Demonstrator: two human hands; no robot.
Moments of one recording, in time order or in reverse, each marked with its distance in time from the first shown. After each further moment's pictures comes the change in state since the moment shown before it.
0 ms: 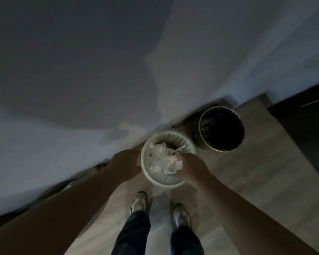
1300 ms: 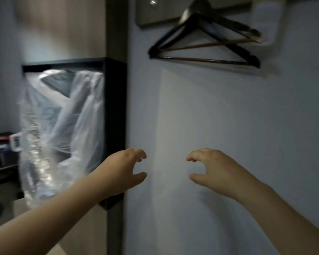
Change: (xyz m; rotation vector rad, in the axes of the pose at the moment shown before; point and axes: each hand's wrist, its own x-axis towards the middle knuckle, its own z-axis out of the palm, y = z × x) left_hand -0.787 0.037 -0.195 0.010 1.289 -0.726; right_hand -0.613 -0.410 -0.264 -0.487 0.607 -1.558
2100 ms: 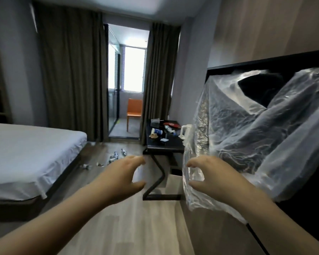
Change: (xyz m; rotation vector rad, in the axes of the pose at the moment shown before) left_hand -0.276 -0.336 -0.126 0.292 0.125 -0.829; right_hand 0.226 -0.442 0.180 0.216 -0.160 -0.828
